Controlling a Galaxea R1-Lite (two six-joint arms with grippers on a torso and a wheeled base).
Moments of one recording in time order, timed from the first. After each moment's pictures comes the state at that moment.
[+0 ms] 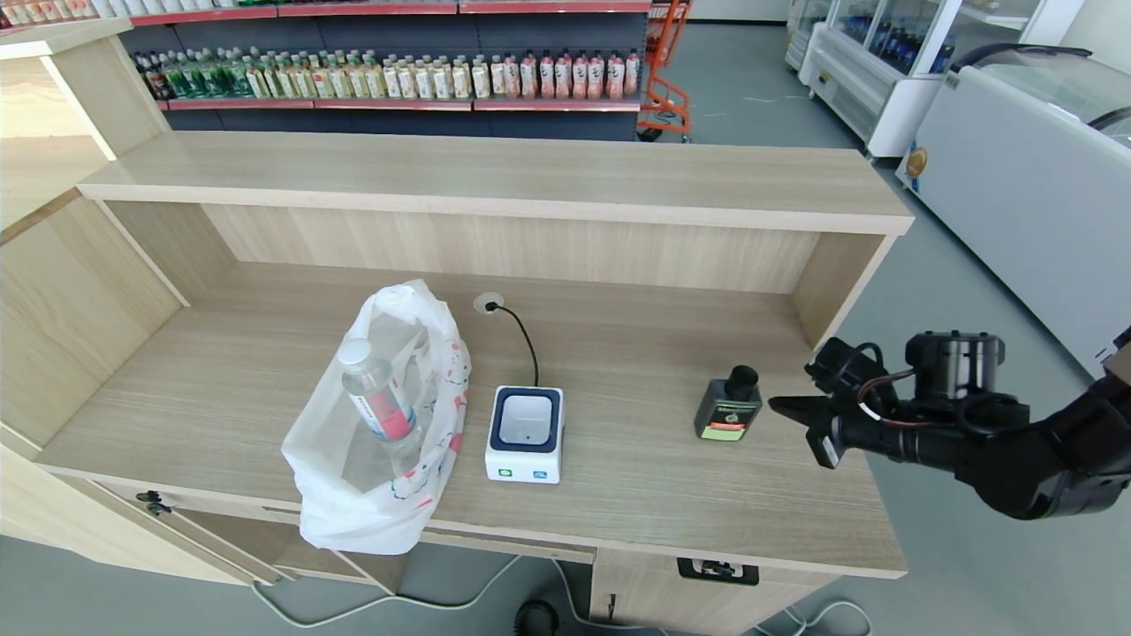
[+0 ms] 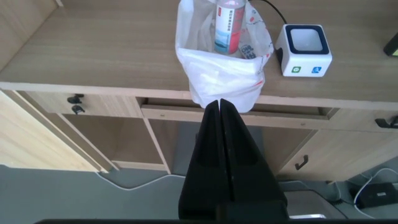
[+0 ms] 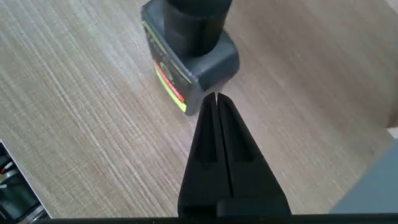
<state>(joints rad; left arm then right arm) 0.00 0.00 0.00 0.00 -0.05 0.02 0.06 2.00 -0.72 -0.87 0.48 -0.65</state>
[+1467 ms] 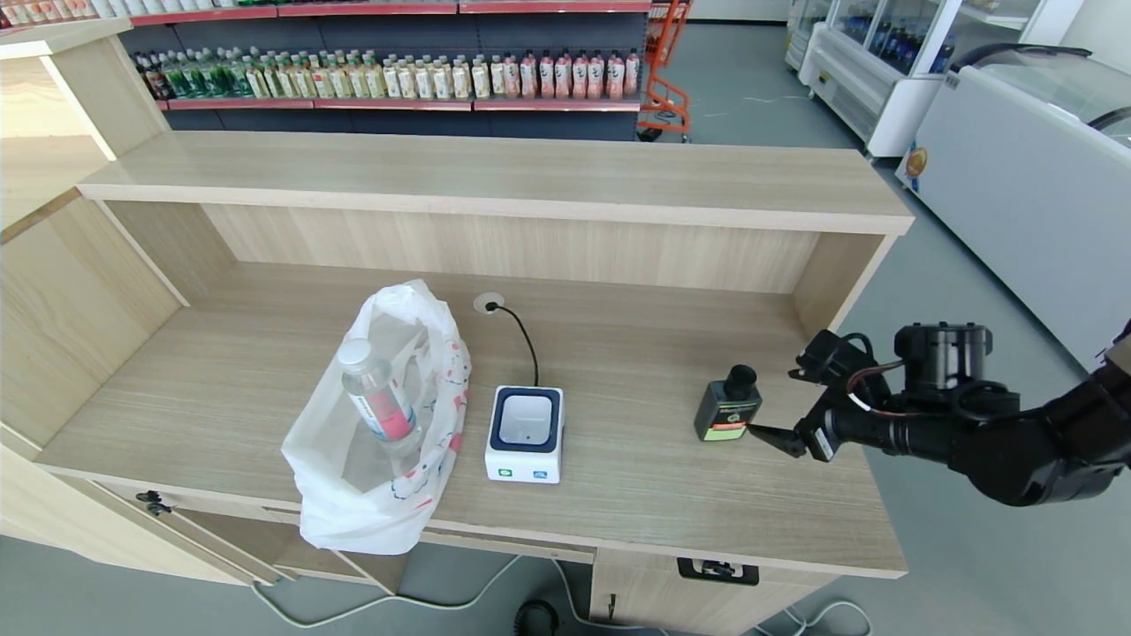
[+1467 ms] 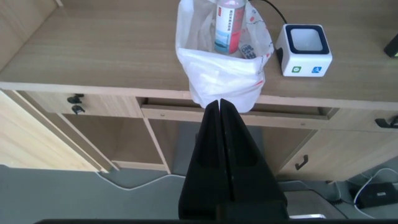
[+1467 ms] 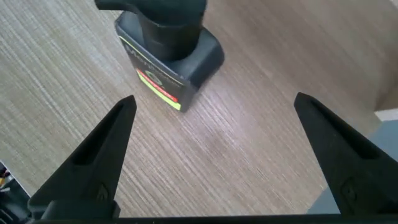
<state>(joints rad) 0.00 0.00 0.00 0.00 -0.05 0.02 0.08 2.01 -0.78 -0.78 0.41 -0.64</state>
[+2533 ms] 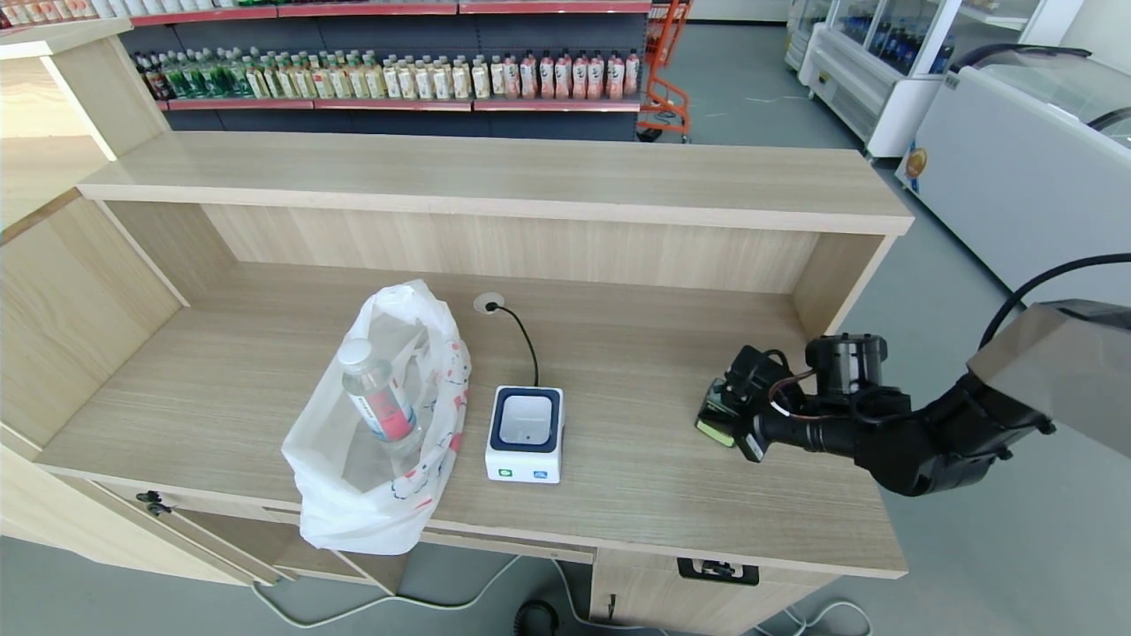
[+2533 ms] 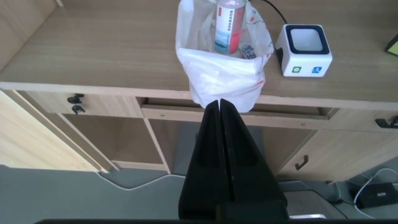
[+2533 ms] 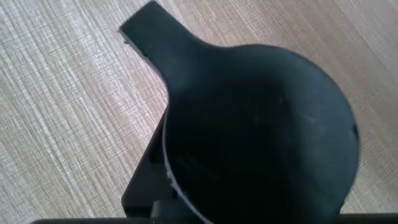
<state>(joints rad) 0.00 0.00 0.00 0.00 -0.05 0.02 0.21 2.21 -0.95 -0.80 0.42 -0.67</state>
